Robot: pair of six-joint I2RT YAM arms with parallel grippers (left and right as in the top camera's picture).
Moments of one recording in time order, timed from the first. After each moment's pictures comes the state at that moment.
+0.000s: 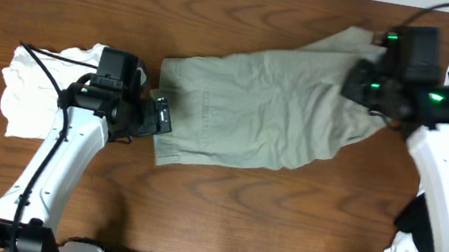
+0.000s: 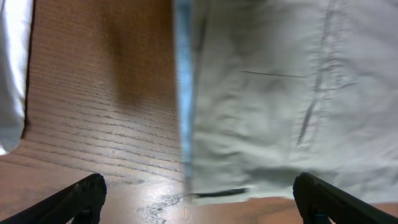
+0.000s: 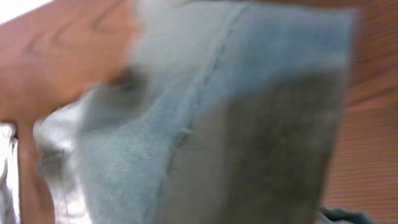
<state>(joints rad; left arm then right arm) -0.07 1.42 0.97 -0.83 0.15 -0.36 0.12 1.52 1.46 -0.89 -0.10 0.45</state>
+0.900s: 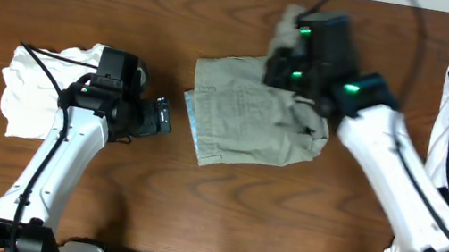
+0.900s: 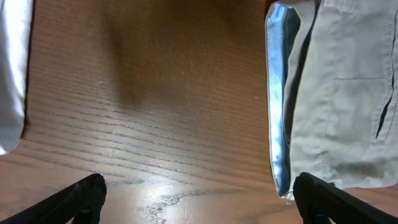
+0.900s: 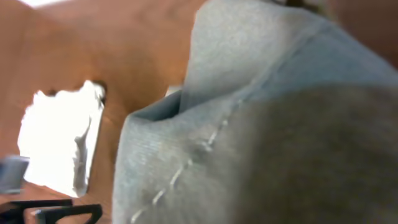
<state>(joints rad) -0.07 1.42 0.97 -0.83 0.15 -0.36 0.50 1.72 1.51 -0.64 -0.13 0.55</state>
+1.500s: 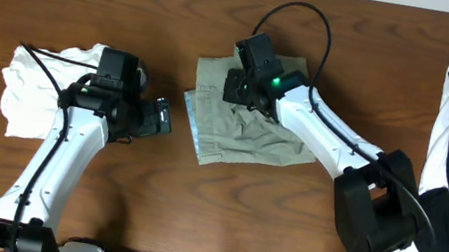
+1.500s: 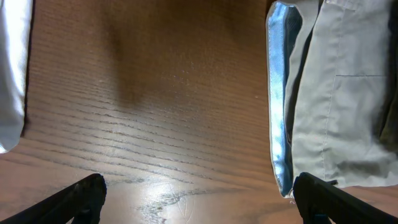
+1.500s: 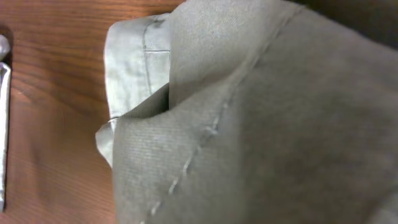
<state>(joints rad) -0.07 1.42 0.97 -0.83 0.15 -0.36 0.60 2.02 1.52 -0.52 -0.08 0.60</state>
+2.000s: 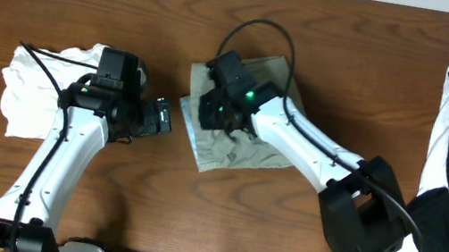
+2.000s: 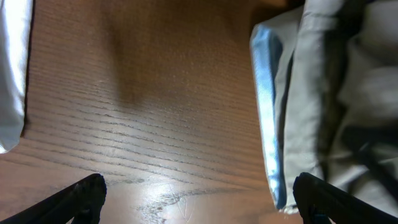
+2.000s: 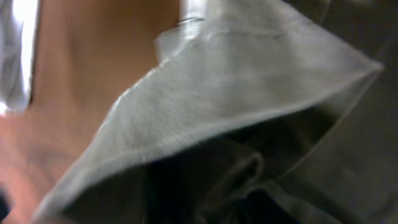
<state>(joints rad) -0.07 1.42 0.97 -0.83 0.15 -0.36 0.74 2.02 1.52 -0.63 -0.22 0.50</state>
